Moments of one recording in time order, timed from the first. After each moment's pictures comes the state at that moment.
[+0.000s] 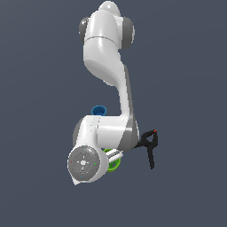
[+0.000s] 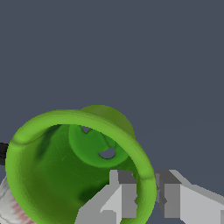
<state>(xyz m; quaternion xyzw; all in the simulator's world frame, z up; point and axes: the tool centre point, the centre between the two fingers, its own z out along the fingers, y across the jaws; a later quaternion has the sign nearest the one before) 0.159 -0.055 0.072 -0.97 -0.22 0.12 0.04</state>
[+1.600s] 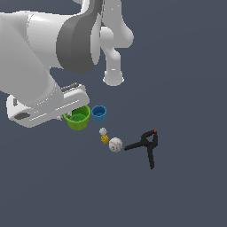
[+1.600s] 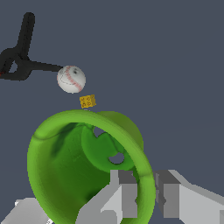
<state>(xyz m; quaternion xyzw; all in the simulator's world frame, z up) 0.054 -0.172 0.281 -0.97 -0.22 0.12 0.04</state>
